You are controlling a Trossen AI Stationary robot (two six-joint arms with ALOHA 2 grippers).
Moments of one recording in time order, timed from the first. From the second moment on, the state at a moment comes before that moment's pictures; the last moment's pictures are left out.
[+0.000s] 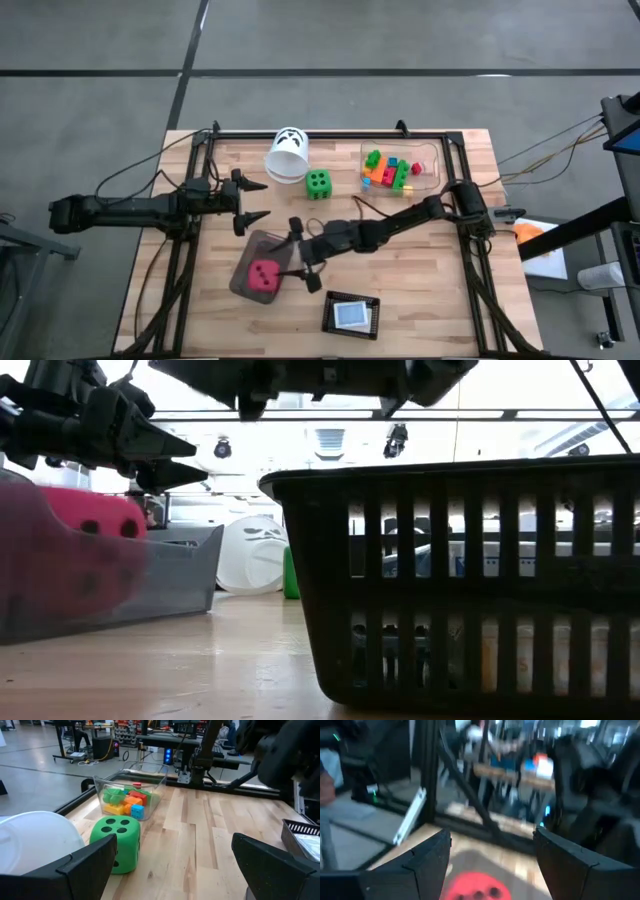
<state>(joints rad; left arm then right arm) 0.18 0.59 0.14 0.29 0.04 -0.06 0.20 2.07 1.34 0.68 -0.09 -0.13</state>
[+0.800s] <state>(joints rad) 0.11 1.07 0.37 0.31 -0.01 0.00 0.22 1.73 0.72 1.11 0.11 -0.13</state>
